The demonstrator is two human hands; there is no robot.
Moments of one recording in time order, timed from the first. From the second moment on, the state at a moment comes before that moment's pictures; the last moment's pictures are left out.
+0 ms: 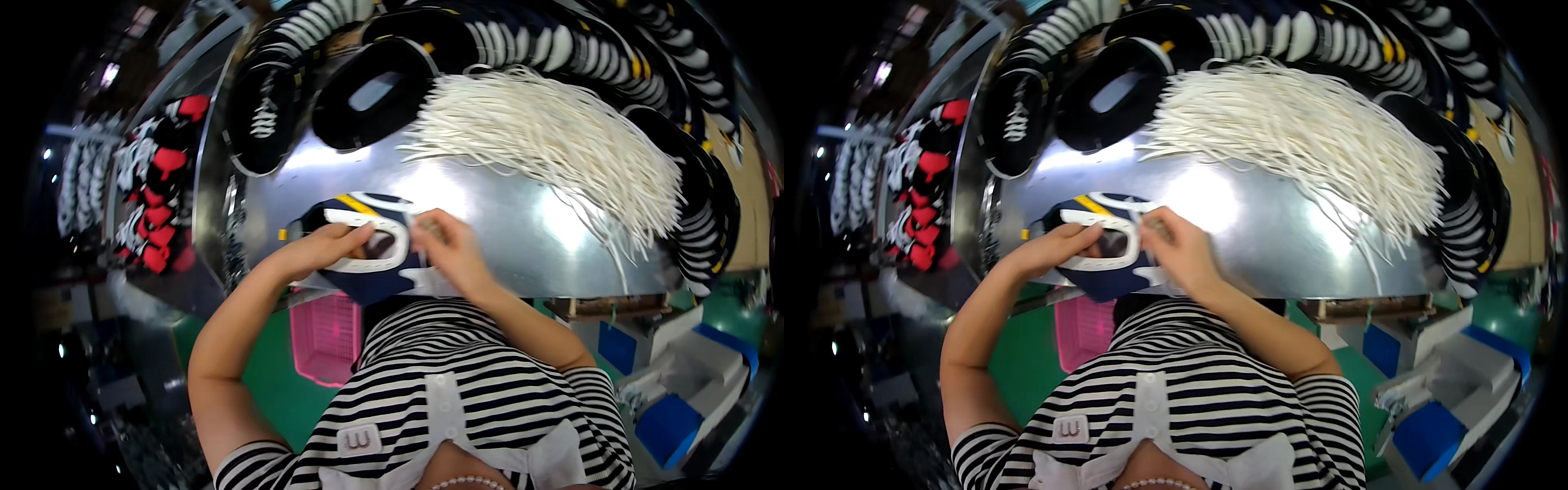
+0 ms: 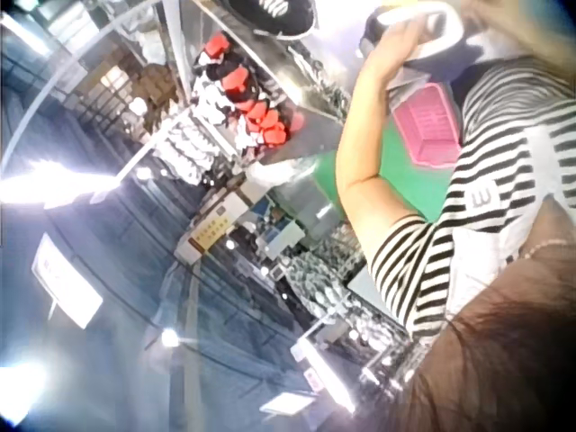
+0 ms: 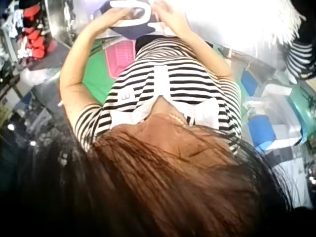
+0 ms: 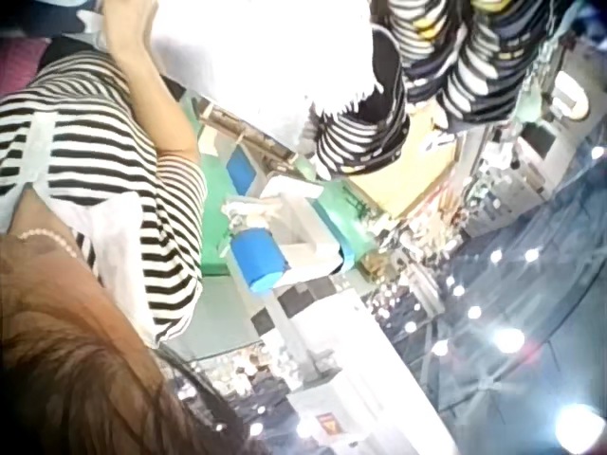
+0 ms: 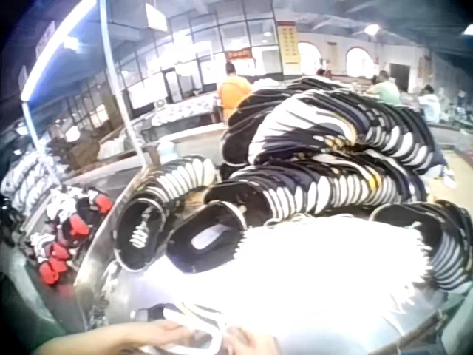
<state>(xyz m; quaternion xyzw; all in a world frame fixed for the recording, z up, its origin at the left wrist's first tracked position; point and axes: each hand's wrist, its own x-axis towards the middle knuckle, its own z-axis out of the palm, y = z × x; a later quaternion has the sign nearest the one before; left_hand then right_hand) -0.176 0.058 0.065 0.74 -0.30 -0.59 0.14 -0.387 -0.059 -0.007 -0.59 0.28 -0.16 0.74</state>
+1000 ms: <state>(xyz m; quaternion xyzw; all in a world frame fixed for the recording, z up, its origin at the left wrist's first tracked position) -0.285 0.054 0.038 0.65 -0.25 -0.36 0.62 -0.416 -0.046 0.038 -0.61 0.26 -0.21 0.71</state>
